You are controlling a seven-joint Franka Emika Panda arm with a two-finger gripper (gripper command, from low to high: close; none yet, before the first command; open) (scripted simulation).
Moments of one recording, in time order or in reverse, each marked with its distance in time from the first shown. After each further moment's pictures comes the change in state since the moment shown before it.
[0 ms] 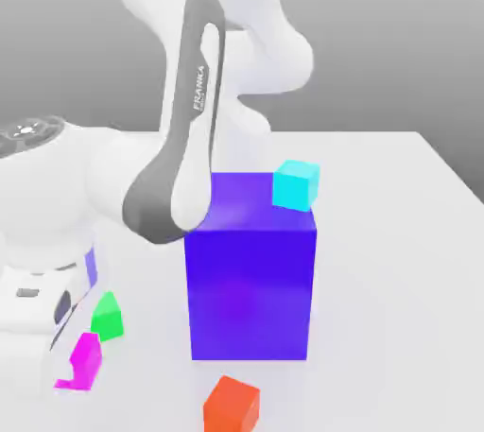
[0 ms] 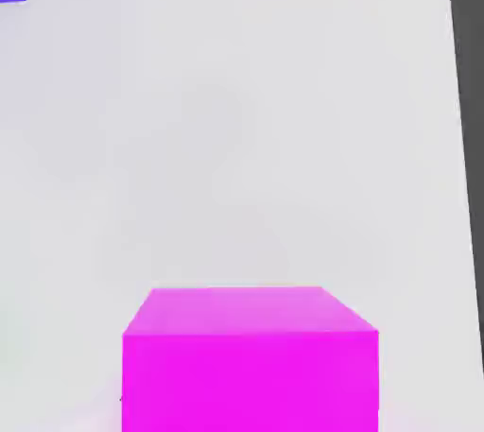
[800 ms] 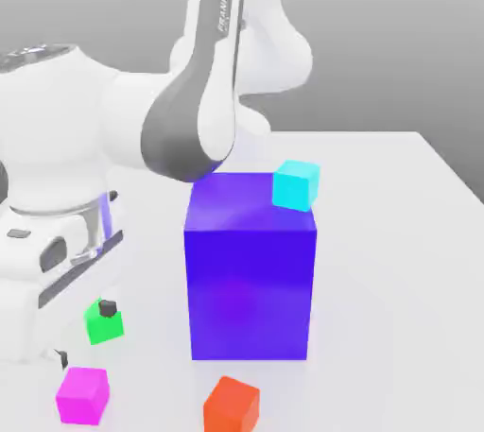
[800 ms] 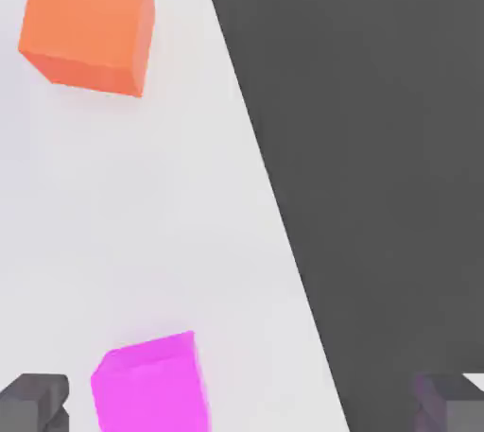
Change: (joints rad) arm 0.060 -0.005 0.040 0.092 0.135 -0.040 0.146
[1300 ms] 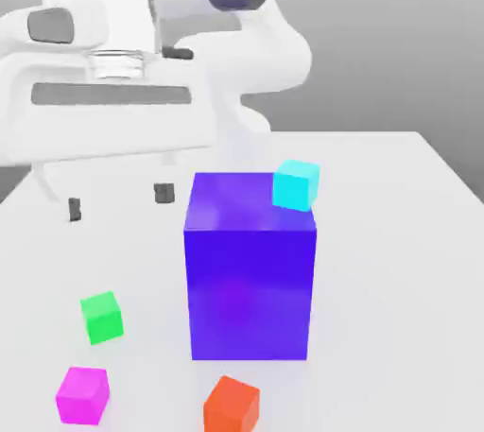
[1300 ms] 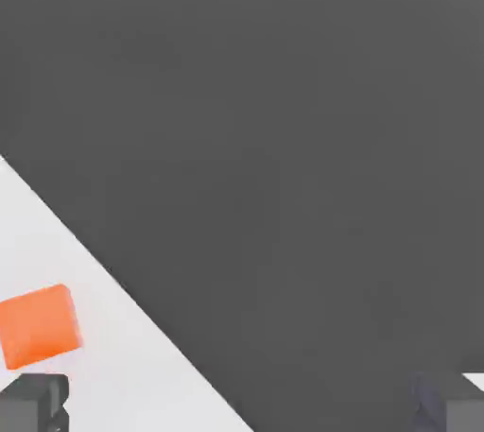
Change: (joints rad) arm 0.117 -0.346 -0.010 0.022 -0.178 -0.097 0.672
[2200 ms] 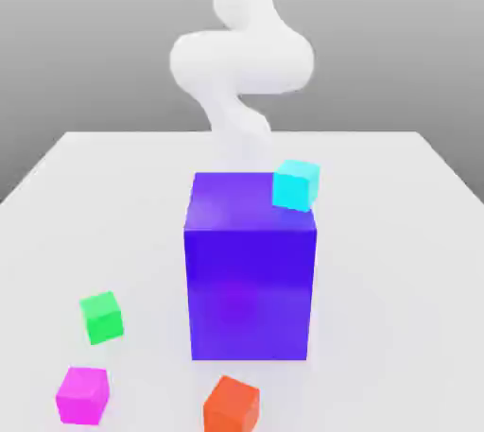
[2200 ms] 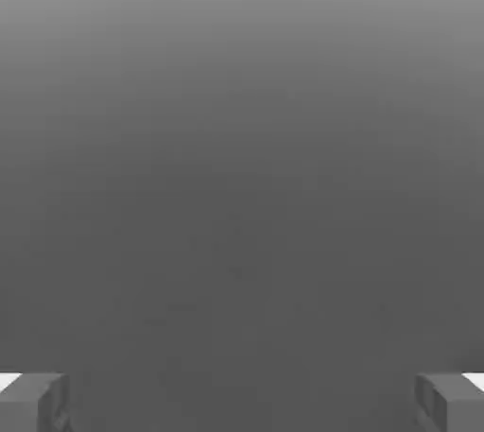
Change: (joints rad) arm -0.233 -0.622 0.448 0.050 -0.145 -0.213 1.165
